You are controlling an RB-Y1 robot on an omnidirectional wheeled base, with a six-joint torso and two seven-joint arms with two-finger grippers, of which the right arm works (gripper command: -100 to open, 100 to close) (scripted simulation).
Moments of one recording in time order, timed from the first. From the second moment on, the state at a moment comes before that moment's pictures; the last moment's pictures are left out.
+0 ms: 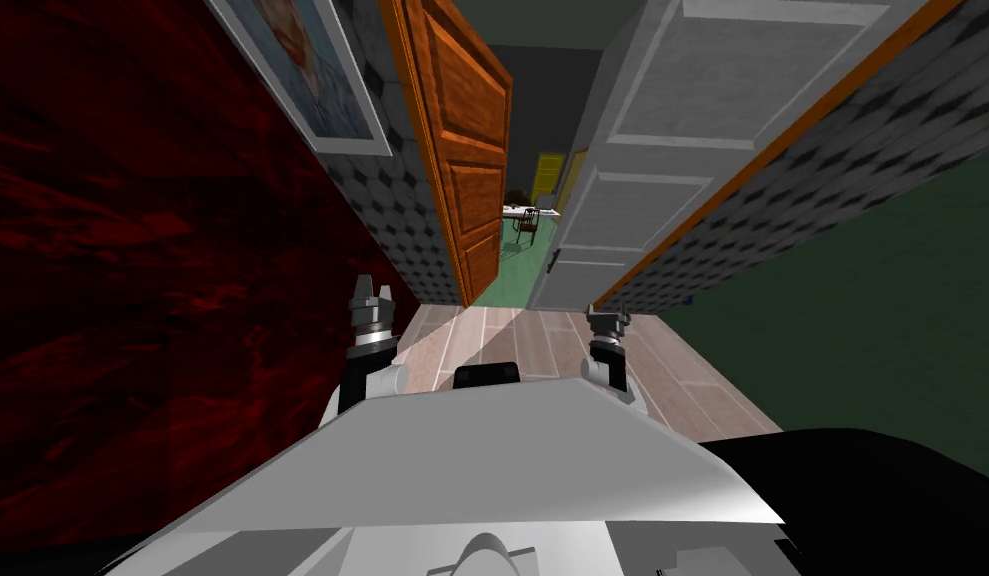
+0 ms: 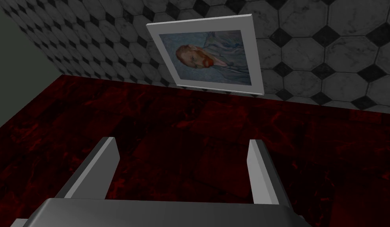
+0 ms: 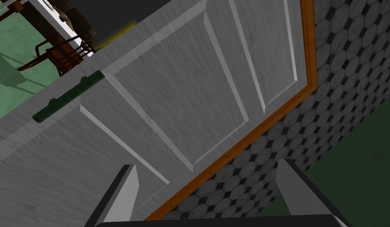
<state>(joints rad) 0.42 -0.12 -0.41 -1.66 -0.14 -0.55 -0.71</state>
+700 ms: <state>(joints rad) 0.40 -0.13 -0.50 -1.53 -0.14 -0.58 -0.85</state>
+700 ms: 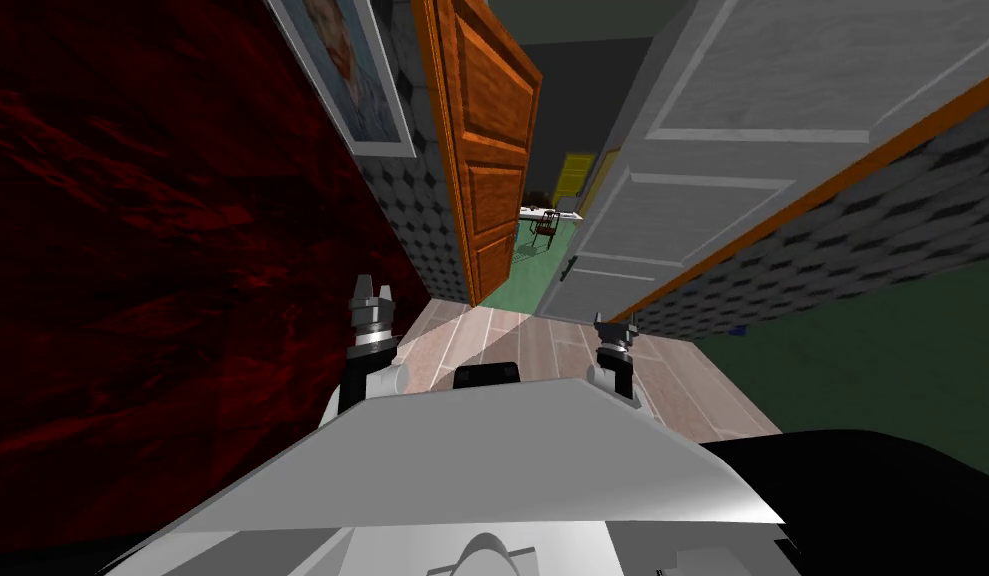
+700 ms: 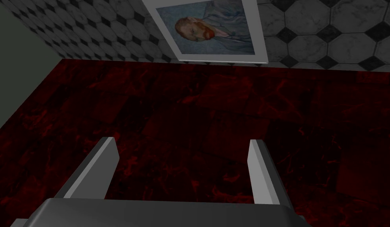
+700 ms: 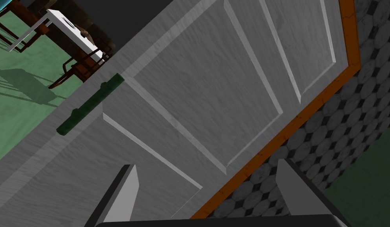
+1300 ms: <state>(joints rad) 0.38 -0.15 -0.57 -1.39 -0.15 -0.63 -0.98</state>
